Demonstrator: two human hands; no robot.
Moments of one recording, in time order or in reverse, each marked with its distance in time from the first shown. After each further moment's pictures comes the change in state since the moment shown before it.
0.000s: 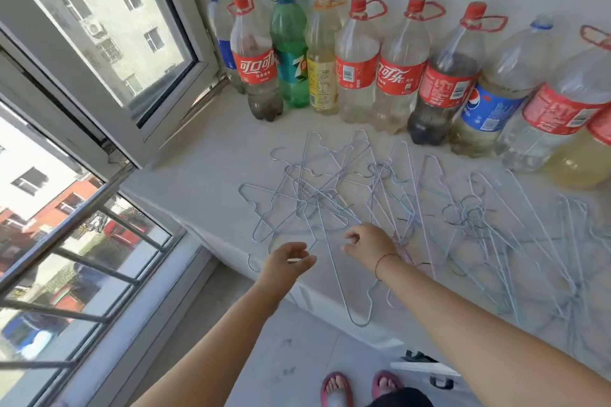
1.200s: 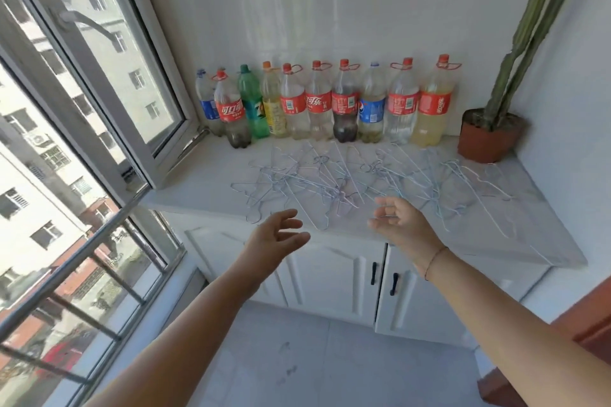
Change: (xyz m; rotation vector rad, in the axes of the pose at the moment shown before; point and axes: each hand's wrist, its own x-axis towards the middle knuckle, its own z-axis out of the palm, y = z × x) left_hand -0.317 -0.027 -0.023 0.085 -0.195 0.554; right_hand -0.408 -0.009 -0.026 0.761 0.452 -0.086
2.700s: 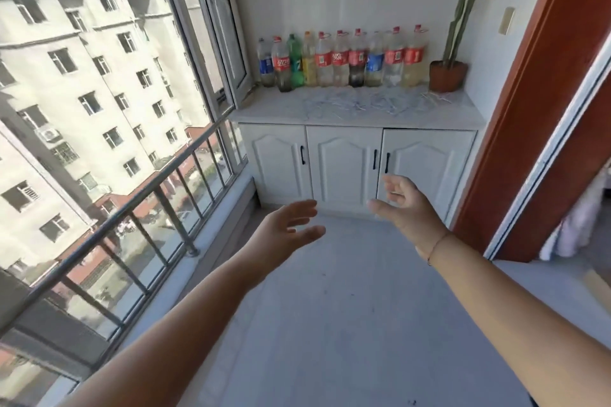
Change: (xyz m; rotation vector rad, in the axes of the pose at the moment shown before) left_hand -0.728 -0.027 -0.064 0.125 -0.092 0.075; right_hand -0.698 -0.025 0.127 -0.002 0.053 -0.118
